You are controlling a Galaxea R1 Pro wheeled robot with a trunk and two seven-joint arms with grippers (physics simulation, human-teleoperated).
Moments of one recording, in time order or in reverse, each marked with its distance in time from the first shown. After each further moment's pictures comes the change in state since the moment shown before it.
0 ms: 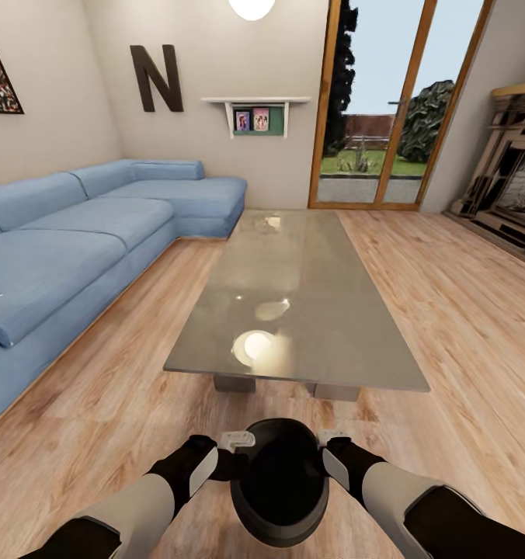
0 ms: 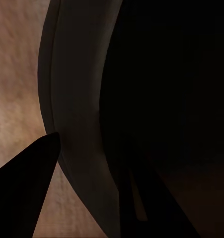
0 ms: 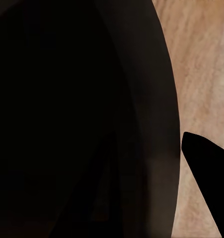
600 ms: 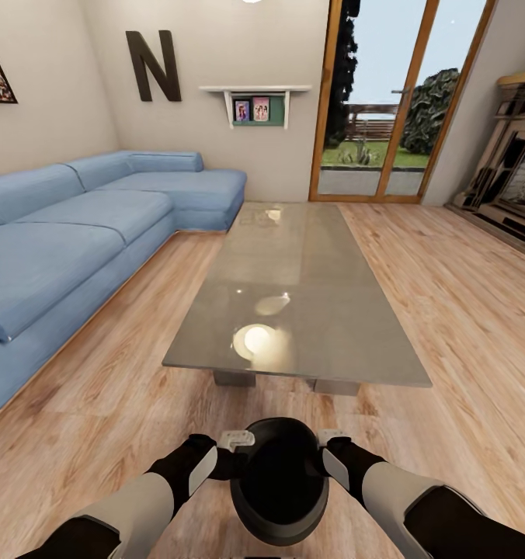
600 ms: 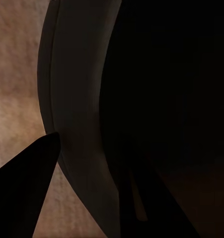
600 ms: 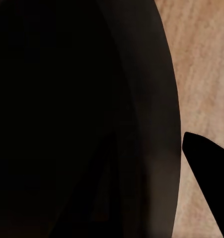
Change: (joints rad) left arm -0.003 0.003 0.001 0.000 0.000 0.000 -0.007; right arm 0.000 0.000 -0.001 -0.001 -0.001 0.000 0.000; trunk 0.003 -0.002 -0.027
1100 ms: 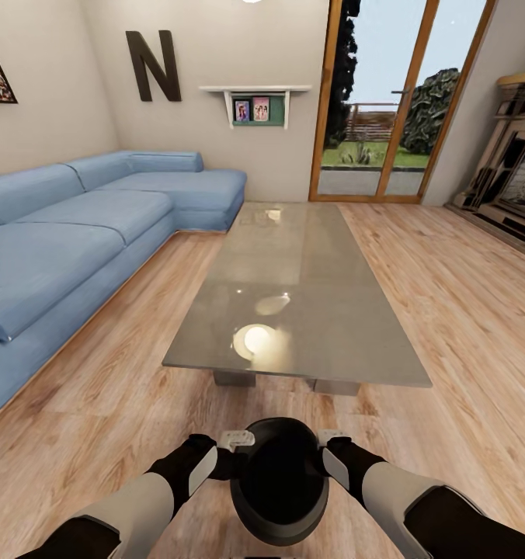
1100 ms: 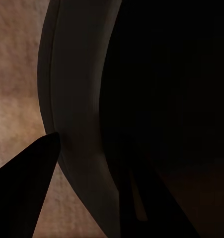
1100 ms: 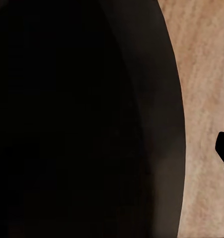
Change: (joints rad) left arm 0.000 0.000 -0.001 0.000 0.000 0.000 0.000; right arm 0.000 0.000 -0.011 0.000 -0.008 0.000 0.002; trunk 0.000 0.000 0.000
